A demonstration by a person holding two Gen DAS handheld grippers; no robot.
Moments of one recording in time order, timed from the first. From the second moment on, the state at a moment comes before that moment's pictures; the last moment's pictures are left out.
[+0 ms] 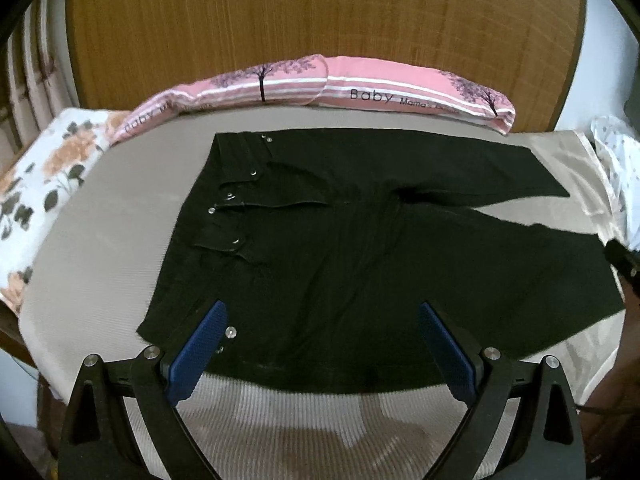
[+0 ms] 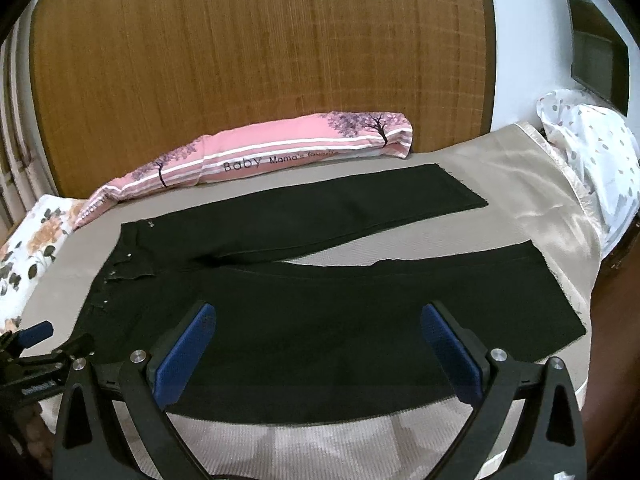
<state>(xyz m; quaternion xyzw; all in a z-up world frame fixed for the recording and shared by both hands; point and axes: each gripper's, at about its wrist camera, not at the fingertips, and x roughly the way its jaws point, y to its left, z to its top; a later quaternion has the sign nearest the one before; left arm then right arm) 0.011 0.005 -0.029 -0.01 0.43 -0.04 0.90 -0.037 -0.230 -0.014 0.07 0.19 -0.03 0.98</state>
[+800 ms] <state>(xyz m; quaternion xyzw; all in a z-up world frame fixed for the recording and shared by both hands) 0.262 0.177 -0.071 -0.31 0.49 -0.09 0.81 0.147 -0.204 0.020 0.08 0.27 0.07 0.96</state>
